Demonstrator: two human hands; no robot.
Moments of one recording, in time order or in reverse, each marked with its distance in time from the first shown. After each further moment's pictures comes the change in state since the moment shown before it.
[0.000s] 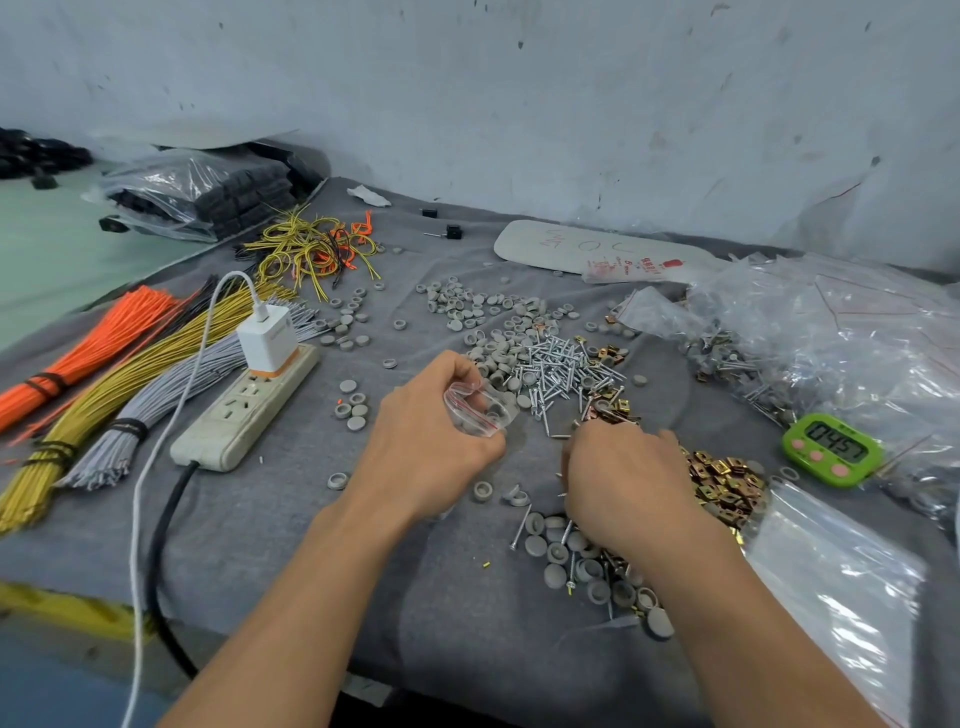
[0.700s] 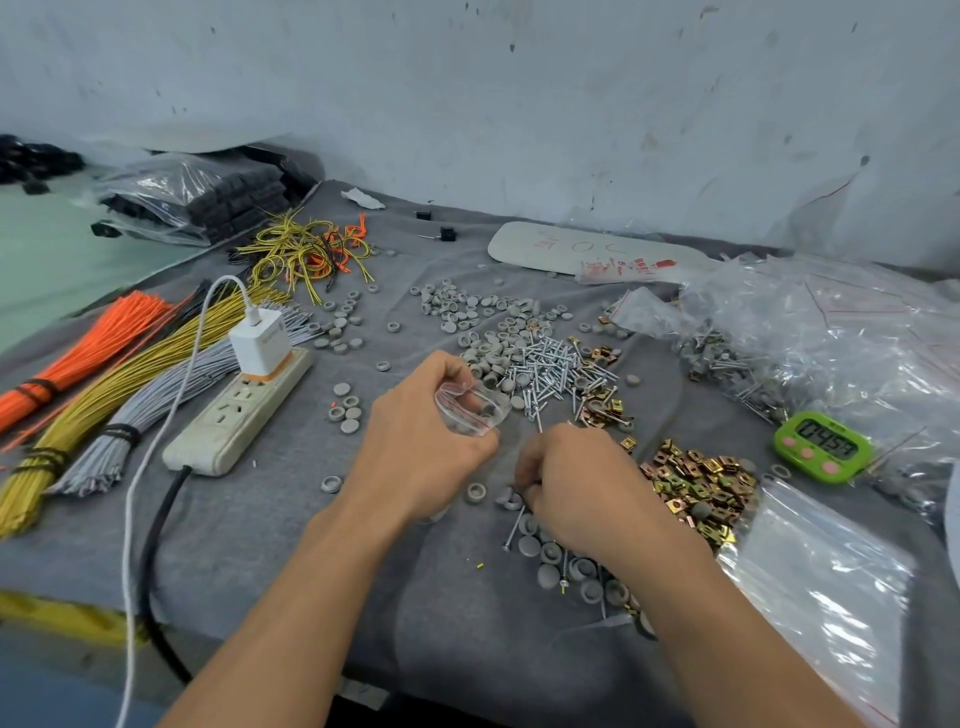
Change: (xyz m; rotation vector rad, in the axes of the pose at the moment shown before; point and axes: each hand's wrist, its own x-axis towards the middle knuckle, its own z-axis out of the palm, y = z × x) left_hand -0.001 0.003 0.002 -0.037 0.040 -0.001; right_hand 0.008 -0.007 0.014 0.224 -0.050 -0.063
